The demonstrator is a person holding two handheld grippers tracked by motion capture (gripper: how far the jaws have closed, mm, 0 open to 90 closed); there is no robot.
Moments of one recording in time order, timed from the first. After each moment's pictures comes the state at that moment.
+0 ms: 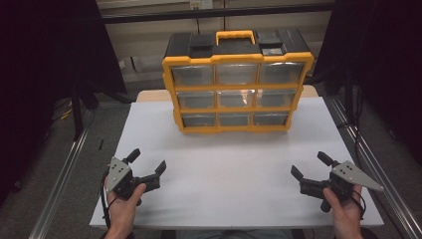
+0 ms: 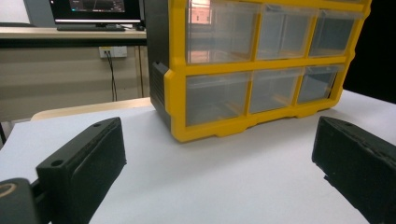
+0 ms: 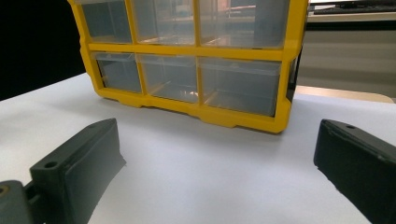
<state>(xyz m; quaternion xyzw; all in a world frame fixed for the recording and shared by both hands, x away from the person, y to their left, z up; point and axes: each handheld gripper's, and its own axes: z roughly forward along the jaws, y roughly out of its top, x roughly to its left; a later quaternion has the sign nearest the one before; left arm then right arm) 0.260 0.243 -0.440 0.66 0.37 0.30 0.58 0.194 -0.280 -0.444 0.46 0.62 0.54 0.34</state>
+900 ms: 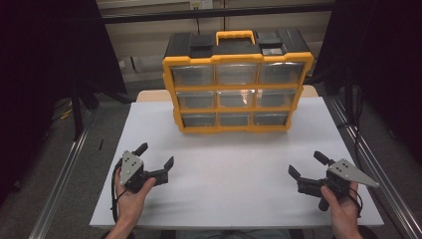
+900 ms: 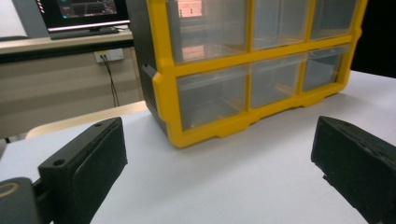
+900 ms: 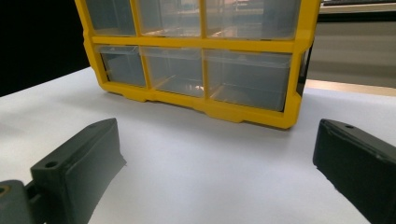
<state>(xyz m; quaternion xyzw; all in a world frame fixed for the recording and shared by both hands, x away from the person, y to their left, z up) 0.278 0.223 -0.439 0.68 0.34 0.33 0.56 0.201 -0.278 -0.447 0.46 0.63 0.54 0.32</state>
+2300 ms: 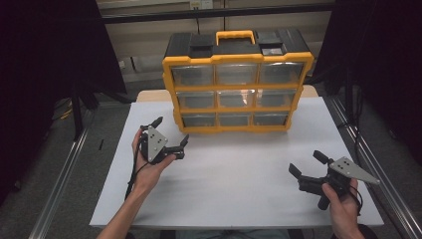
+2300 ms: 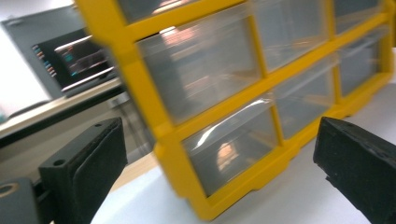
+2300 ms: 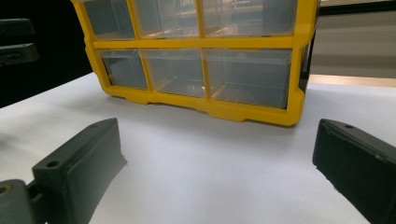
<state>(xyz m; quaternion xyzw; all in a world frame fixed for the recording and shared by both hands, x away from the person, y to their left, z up) 0.341 0.176 -0.427 0.71 0.23 0.41 0.53 0.206 -0.281 -0.449 0.47 0.62 0.55 0.30</state>
